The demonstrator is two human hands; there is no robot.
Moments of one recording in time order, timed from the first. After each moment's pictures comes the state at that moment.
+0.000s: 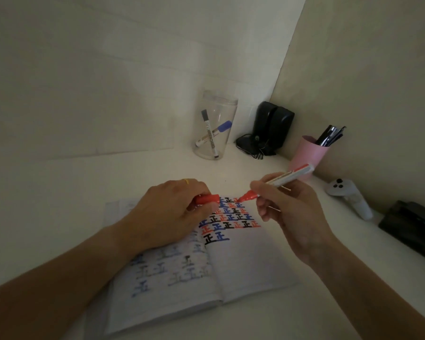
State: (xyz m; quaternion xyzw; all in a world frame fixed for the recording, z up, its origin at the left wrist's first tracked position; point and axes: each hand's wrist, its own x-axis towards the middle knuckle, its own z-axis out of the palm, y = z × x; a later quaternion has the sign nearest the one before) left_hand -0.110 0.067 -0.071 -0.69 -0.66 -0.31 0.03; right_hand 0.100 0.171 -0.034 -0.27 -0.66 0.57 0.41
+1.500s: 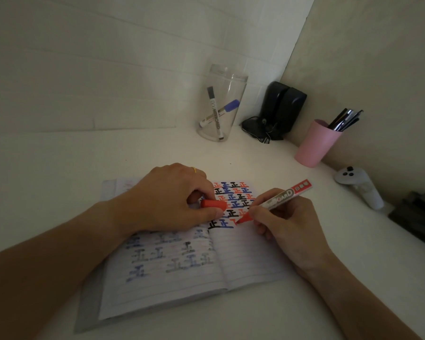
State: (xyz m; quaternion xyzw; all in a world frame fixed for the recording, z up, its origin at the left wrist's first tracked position) left_hand -0.117 0.067 -0.075 -0.73 -0.63 -0.27 0.02; right_hand 0.104 0.165 -0.085 -0.31 -0.75 0.45 0.38
